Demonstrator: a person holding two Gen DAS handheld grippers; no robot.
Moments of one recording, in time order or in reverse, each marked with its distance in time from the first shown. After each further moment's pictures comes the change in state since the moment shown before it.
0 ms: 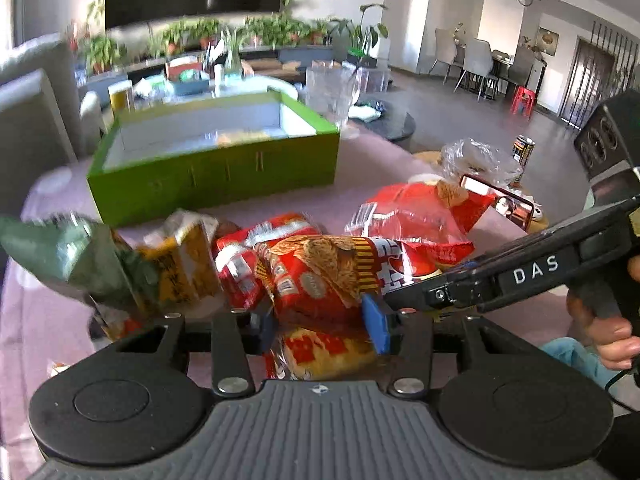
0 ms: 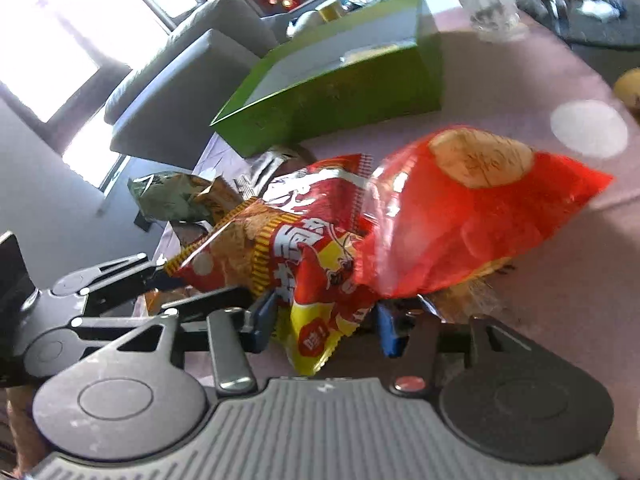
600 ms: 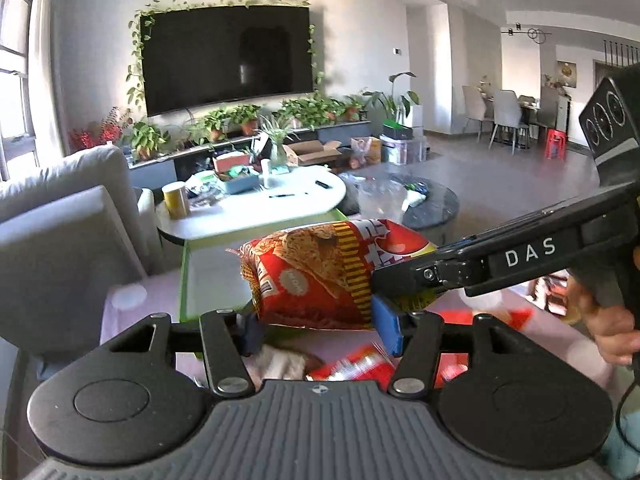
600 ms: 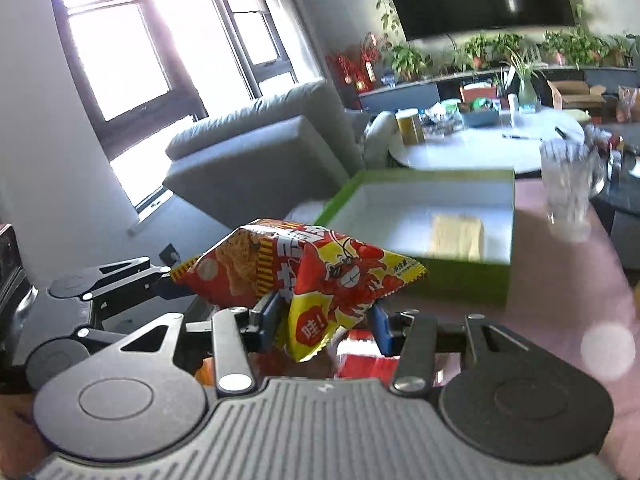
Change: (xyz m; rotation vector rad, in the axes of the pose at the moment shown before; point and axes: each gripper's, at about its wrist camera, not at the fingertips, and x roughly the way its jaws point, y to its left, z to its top) left arm -0.049 0.024 0.075 0.055 -0.220 0.158; right arm -0.034 0.078 0.071 -0.273 -0.248 0.053
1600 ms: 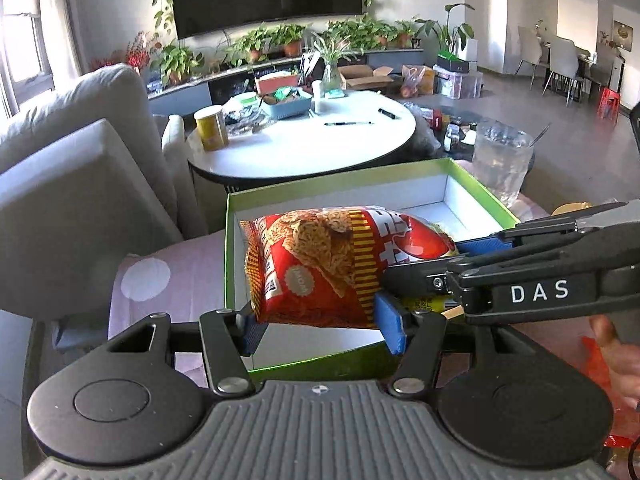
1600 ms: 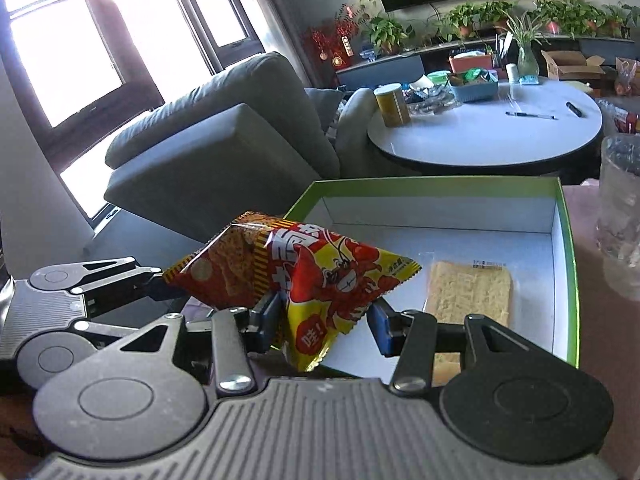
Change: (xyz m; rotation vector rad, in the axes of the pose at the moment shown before) left arm 0.156 0.085 0.019 -0.055 0.260 0.109; right arm 0.124 -0.052 0.041 0.065 0.073 -0.038
